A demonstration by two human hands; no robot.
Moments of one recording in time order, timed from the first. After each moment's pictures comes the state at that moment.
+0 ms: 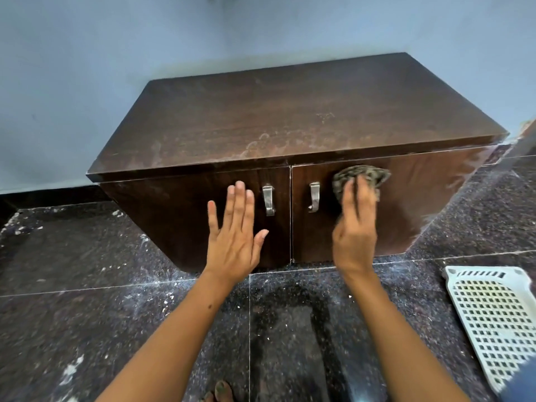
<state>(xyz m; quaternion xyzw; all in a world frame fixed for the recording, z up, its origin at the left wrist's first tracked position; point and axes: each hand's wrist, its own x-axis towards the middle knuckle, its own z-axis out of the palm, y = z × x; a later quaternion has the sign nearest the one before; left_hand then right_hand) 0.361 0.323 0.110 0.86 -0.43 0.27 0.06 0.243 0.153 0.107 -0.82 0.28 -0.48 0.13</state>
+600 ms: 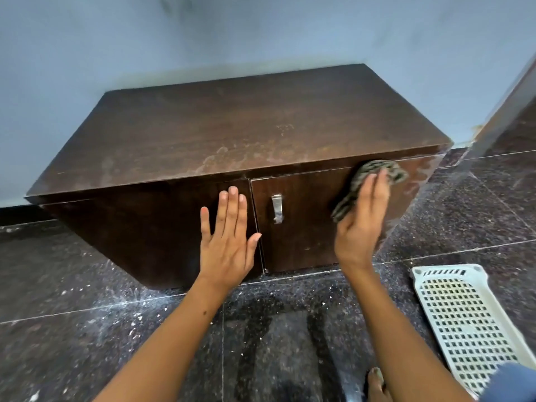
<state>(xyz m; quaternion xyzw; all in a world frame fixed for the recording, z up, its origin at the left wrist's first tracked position) 0.347 0.275 0.108 0.84 -0.44 0.32 0.05 0.222 0.090 0.112 -0.76 0.31 -0.55 0.15</state>
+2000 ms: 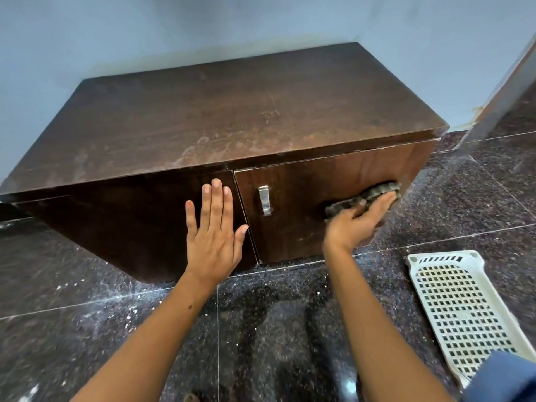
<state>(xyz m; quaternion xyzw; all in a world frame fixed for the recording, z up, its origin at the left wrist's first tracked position) 0.350 0.270 0.104 0.83 -0.43 0.34 0.06 0.243 0.085 0.092 -0.46 0.52 -0.60 0.40</state>
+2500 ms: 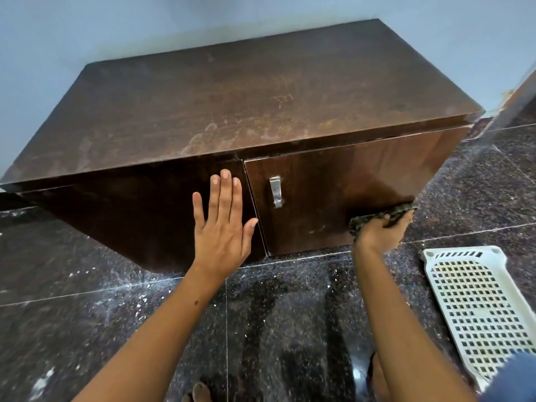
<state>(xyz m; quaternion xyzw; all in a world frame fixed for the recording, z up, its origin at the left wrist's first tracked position) 0.353 0.272 0.100 0.83 -0.44 0.32 0.06 0.222 0.051 0.029 -0.41 0.64 -0.50 0.42</state>
